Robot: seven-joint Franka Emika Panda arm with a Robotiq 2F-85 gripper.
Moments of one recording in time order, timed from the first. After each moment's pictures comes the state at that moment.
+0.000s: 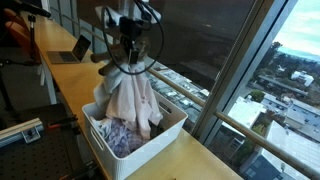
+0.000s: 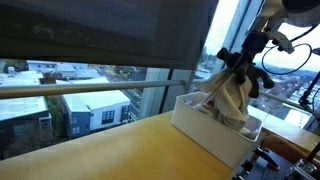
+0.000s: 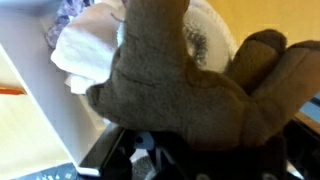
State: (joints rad) arm 0.01 -0.11 0.03 -2.17 0.13 2.16 0.10
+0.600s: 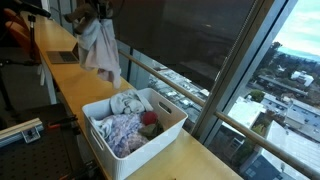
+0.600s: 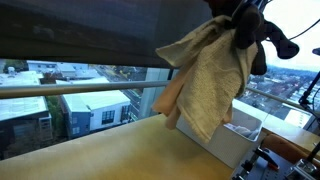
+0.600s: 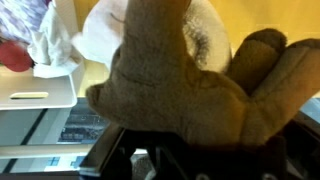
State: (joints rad) arm 0.22 -0.17 0.29 -2.02 0.06 2.13 0.31
